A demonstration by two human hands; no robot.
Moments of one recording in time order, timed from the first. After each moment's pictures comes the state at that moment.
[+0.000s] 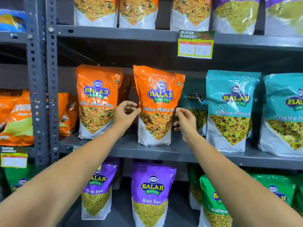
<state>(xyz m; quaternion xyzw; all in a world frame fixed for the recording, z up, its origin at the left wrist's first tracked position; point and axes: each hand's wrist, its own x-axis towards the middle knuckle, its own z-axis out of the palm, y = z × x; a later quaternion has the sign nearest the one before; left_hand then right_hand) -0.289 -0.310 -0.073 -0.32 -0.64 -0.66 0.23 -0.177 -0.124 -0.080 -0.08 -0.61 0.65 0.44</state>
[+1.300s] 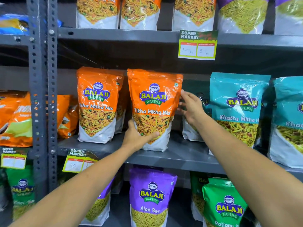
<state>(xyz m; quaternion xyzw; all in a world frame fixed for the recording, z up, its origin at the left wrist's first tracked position) -0.260 -0.283 -0.117 -0.27 -0.76 -0.59 0.11 -0.187 -0.101 -0.007 -0.02 -0.64 0.66 0.39</state>
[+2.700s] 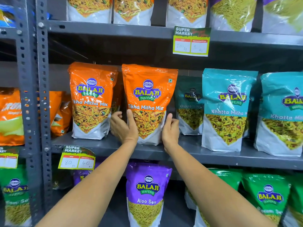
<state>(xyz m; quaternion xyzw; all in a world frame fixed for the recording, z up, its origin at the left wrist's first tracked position) -0.270 -0.264 -0.114 -0.10 -0.62 -0.69 0.36 -0.202 -0.156 -0.115 -0.16 -0.67 0.55 0.48</state>
